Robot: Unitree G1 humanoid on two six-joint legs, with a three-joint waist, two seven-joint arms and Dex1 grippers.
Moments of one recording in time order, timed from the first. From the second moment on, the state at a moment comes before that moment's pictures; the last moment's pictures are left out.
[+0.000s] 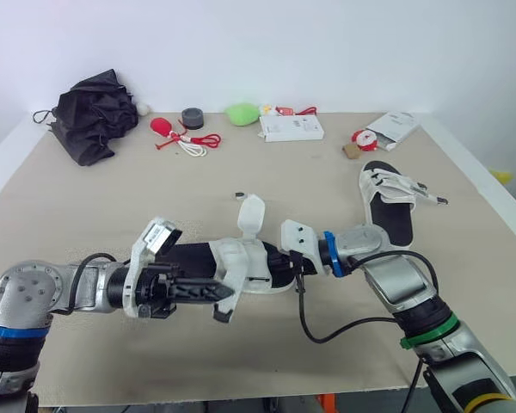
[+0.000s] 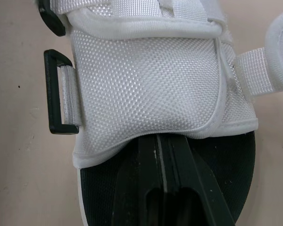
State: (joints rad) left arm -0.33 0.76 0.09 -0.23 -1.66 1.35 -0.68; right arm -0.57 -0.55 0.38 -0.05 0.07 0.44 1.15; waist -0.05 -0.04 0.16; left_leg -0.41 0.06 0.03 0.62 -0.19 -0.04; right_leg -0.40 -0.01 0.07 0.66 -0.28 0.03
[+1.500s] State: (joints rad) left arm -0.58 0.32 0.18 0.31 -1.78 1.05 0.12; right arm -0.57 -0.55 0.38 -0.04 0.07 0.45 1.11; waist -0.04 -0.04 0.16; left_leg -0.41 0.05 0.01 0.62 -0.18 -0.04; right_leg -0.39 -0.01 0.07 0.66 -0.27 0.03
